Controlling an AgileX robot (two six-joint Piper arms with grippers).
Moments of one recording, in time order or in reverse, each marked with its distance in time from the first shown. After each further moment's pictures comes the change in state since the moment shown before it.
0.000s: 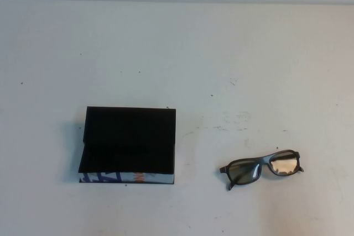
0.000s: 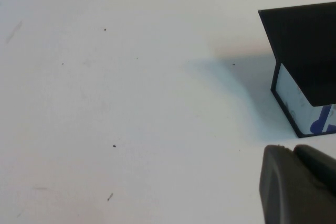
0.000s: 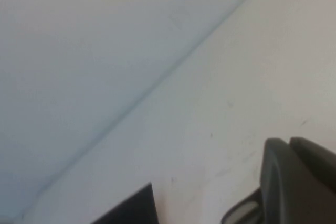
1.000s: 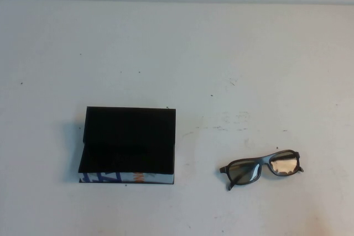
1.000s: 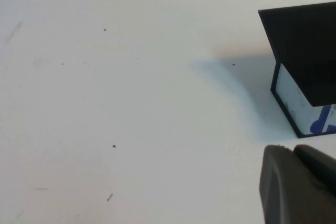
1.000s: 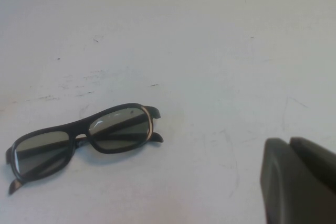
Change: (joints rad) right arm 0.000 -0.022 0.047 -0.707 0.105 0.000; left arm 0.000 0.000 0.000 0.000 0.000 0.000
